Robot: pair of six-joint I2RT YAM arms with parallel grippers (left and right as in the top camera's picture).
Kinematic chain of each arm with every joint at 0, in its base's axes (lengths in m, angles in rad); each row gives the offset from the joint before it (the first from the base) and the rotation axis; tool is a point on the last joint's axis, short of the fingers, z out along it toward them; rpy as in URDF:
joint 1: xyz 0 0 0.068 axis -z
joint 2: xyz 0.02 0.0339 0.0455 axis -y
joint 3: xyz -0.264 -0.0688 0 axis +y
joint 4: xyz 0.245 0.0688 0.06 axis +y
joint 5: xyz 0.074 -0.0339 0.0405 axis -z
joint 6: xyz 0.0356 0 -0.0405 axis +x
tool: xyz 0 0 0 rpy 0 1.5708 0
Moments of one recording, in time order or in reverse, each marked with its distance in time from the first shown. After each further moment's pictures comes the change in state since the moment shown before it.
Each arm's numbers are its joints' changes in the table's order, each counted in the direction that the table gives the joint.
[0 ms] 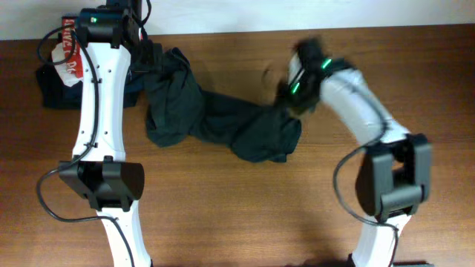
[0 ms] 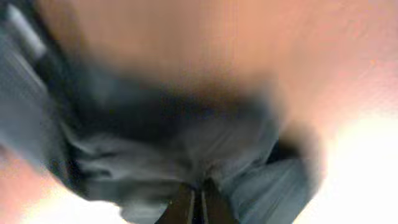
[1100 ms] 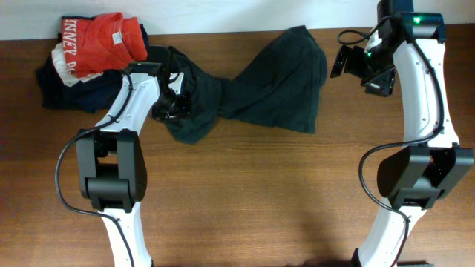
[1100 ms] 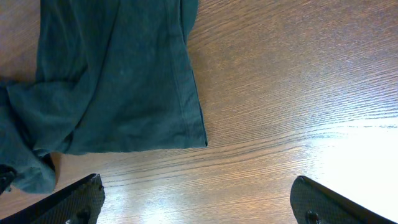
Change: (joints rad) left arm 0.029 0.007 0.752 -0.508 0.453 0.011; right arm 0.255 -0.073 -0.427 0.552 0.108 -0.051
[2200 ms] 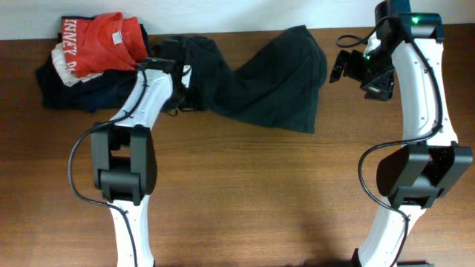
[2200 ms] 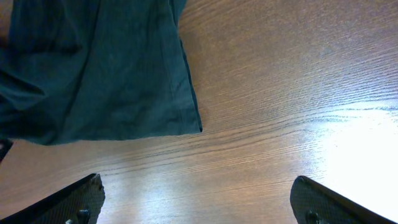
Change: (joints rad) left arm 0.056 -0.085 -0.101 -0.061 -0.149 -0.004; right arm -0.002 -0.009 0.001 0.052 0.000 0.000
